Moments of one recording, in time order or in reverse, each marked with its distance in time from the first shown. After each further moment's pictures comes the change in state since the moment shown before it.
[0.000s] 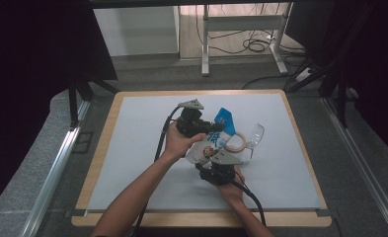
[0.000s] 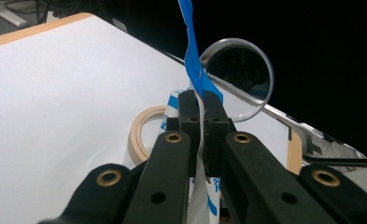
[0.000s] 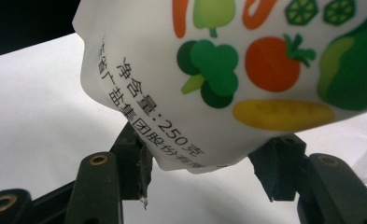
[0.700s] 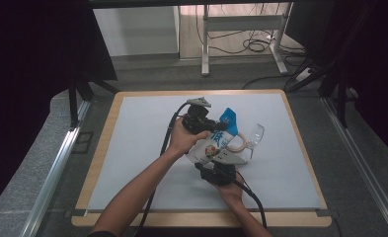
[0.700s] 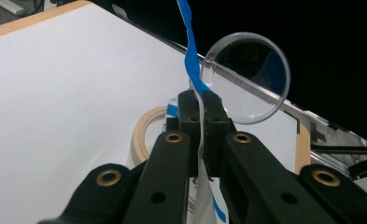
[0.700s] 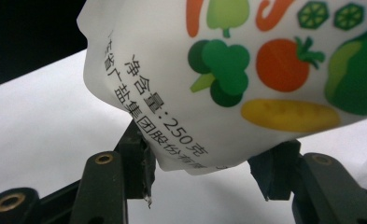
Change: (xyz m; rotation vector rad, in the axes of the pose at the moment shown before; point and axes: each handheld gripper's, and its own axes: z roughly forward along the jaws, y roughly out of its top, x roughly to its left) left arm 0.003 0.011 0.015 0.064 0.008 0.014; right arm -0.002 -0.001 -0.004 -0.029 0.043 0.088
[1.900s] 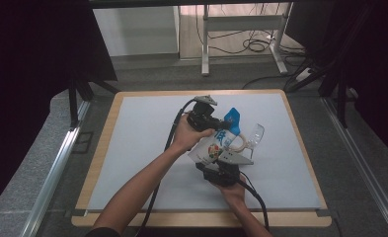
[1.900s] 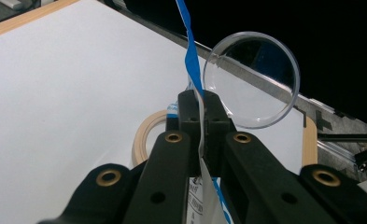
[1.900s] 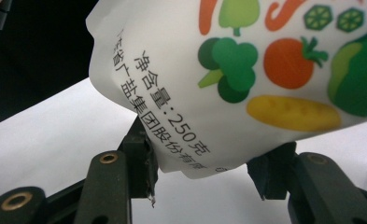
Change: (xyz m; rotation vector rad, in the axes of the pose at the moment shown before) left arm 0.000 0.012 0.011 0.046 0.004 0.024; right arm -0.003 0.003 -0.013 -0.036 0.071 0.064
